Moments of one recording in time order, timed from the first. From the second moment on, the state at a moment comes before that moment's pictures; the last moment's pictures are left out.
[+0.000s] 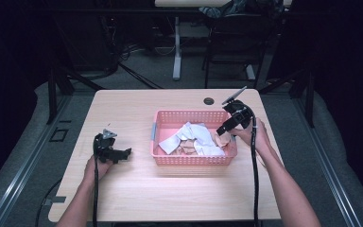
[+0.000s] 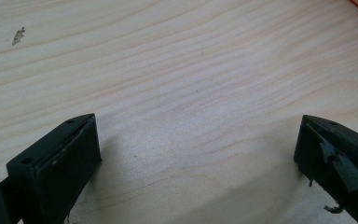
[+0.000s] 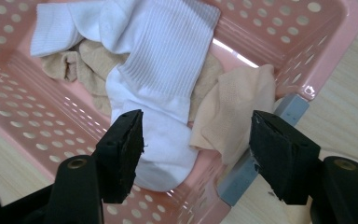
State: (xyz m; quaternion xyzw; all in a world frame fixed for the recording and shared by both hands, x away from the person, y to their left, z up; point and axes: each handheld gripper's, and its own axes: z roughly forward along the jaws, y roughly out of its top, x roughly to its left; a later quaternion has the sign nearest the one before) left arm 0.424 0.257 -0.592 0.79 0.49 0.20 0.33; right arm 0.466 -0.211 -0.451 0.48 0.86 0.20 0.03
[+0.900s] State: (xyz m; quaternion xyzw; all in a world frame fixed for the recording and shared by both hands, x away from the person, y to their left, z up) left arm 0.424 0.257 -0.591 0.79 0.48 0.20 0.33; right arm 0.480 -0.193 -0.491 0.49 0.86 0.14 0.03
